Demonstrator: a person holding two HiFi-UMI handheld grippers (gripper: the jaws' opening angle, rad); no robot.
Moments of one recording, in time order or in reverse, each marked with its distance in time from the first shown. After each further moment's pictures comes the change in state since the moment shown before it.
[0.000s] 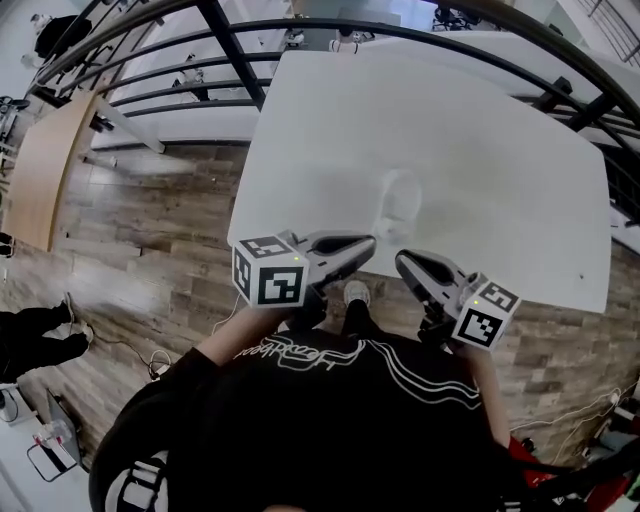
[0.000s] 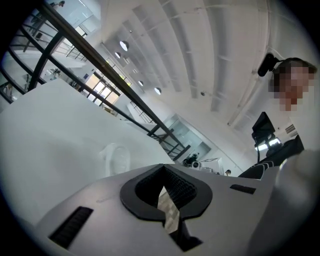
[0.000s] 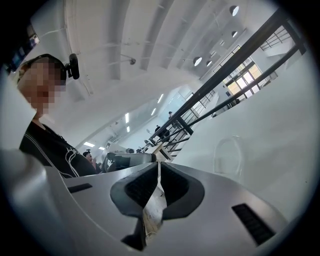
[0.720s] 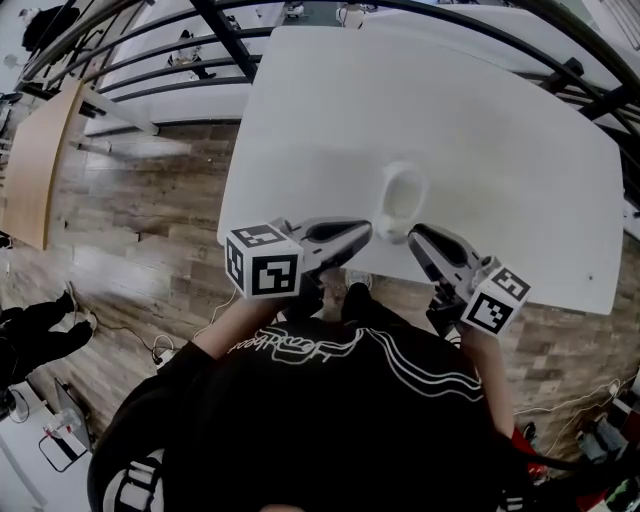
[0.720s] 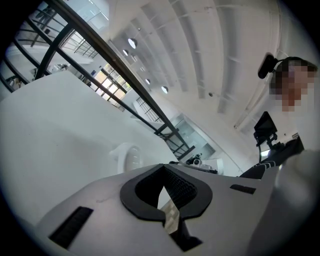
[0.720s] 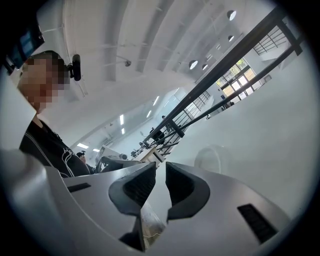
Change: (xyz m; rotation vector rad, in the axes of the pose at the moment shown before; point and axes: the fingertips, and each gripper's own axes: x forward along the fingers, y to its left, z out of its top) left arm 0.017 0.061 0.014 -0.066 0.013 0.043; right arm 0.020 -0.071 0.024 0.006 -0.024 -0.061
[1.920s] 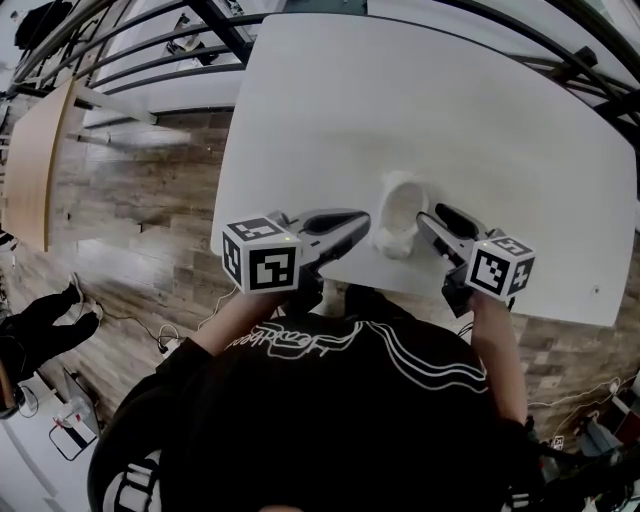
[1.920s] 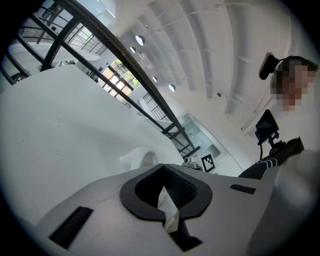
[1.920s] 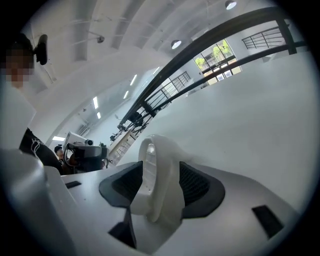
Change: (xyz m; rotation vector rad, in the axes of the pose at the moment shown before) left arm 0.026 0.045 0.018 -0.056 0.023 0.053; right arm 0.017 -0.125 -0.020 0.080 0.253 -0.246
